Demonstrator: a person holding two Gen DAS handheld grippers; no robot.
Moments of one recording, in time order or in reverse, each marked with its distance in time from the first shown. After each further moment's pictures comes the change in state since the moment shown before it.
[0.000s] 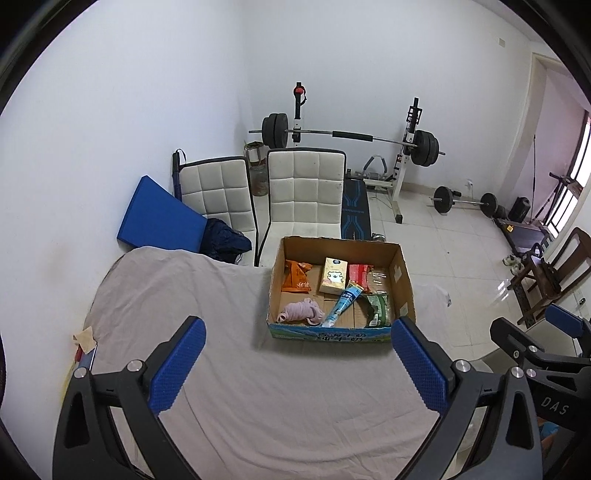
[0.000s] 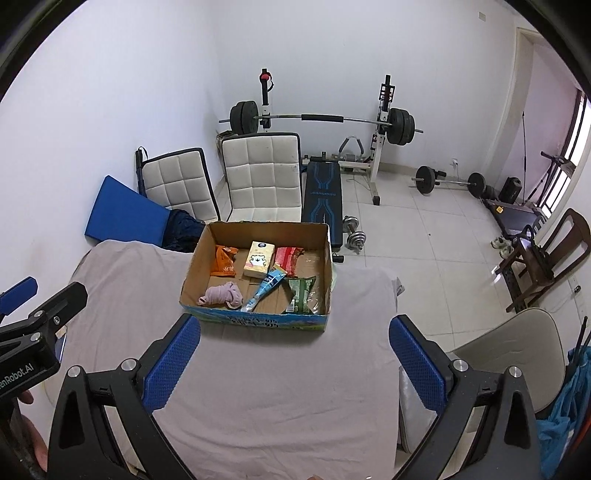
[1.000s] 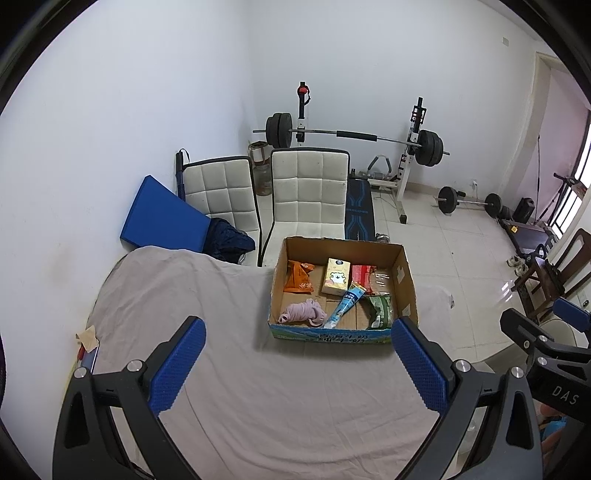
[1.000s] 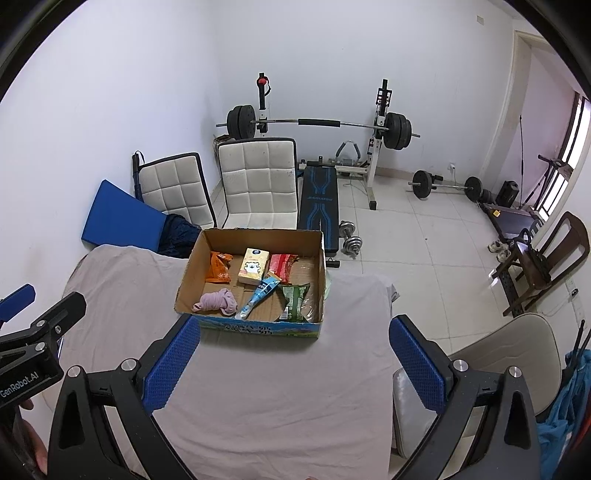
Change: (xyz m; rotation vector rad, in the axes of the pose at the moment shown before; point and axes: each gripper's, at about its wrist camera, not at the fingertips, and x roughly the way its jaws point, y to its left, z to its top) left arm 0.007 -0.004 0.006 0.001 0.005 0.013; right arm -0.004 -0.010 0.007 -0.006 -0.016 -0.013
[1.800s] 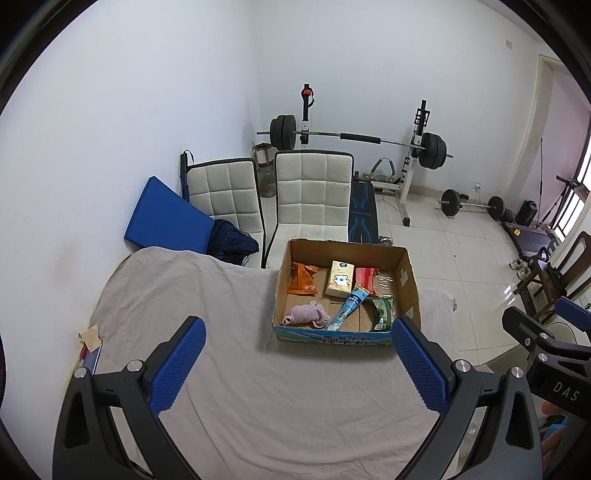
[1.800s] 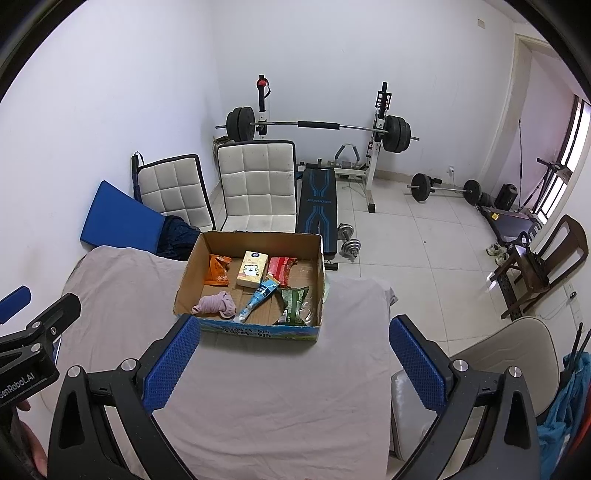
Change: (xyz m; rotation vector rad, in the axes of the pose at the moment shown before) left arm -0.001 0.007 -0.002 -0.013 -0.007 0.015; right arm 0.003 -0.003 0.006 -0.016 -0.004 0.007
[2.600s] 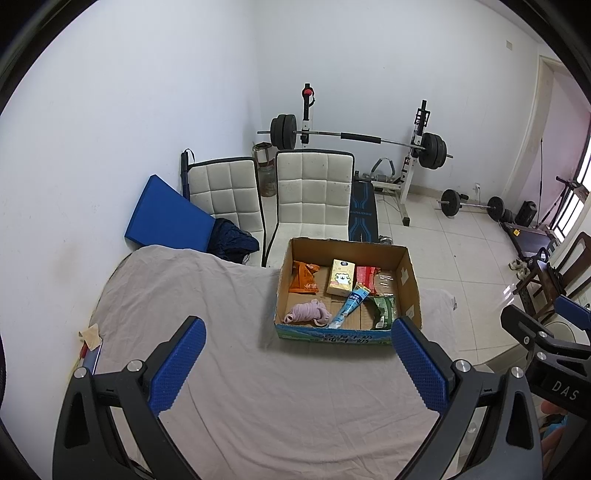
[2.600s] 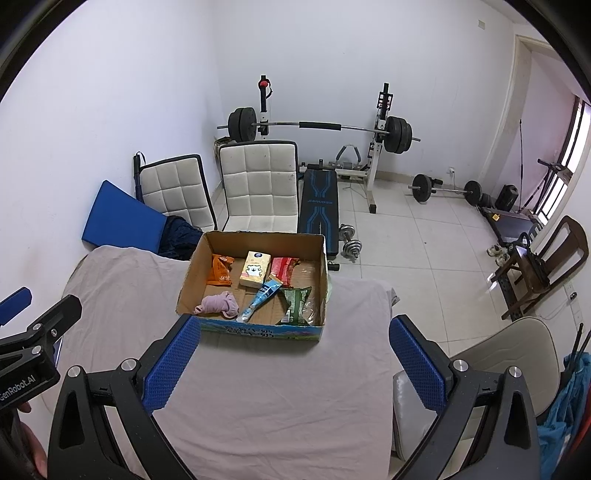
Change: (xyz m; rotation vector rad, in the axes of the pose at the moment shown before) left arm 0.000 0.001 -0.001 -0.003 -0.001 0.000; right arm -0.004 0.007 0.004 -0.009 -0.003 -0.001
